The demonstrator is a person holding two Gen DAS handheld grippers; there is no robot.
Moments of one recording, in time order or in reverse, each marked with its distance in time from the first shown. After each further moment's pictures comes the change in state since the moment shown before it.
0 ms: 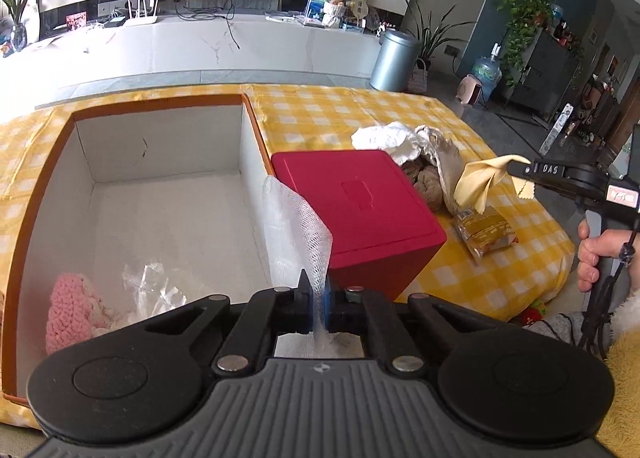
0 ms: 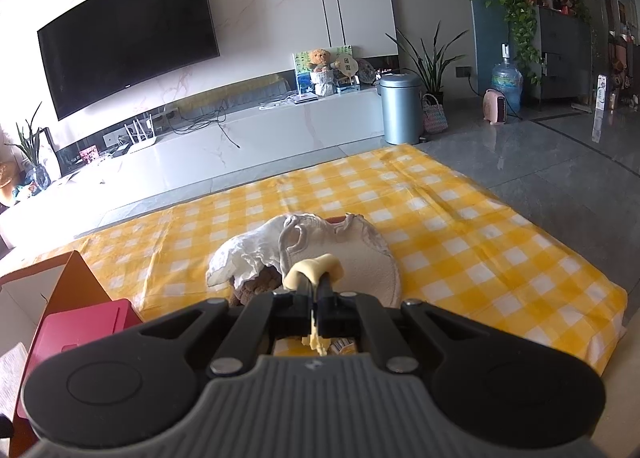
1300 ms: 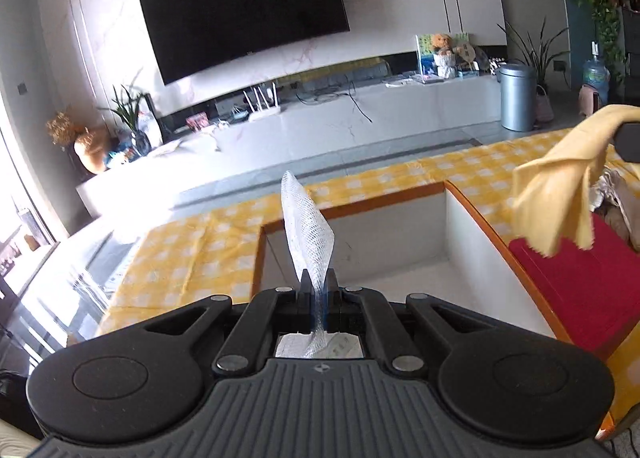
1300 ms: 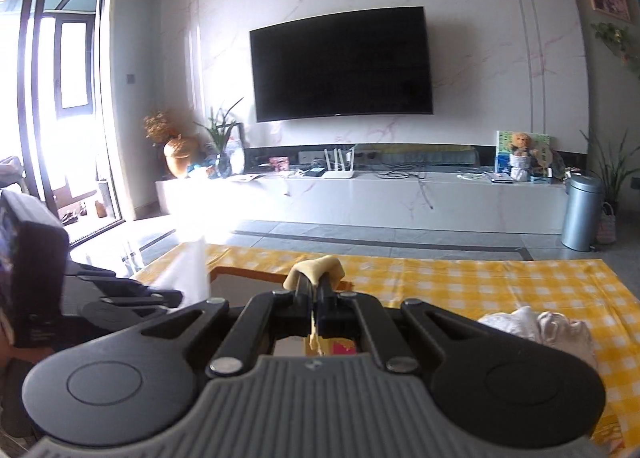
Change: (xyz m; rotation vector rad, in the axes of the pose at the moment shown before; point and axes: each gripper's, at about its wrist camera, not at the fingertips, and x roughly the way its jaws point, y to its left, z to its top) left arm 0.007 0.056 0.033 0.153 -0.180 0.462; right arm -0.079 0.179 -0.010 -0.328 -0.156 0.523
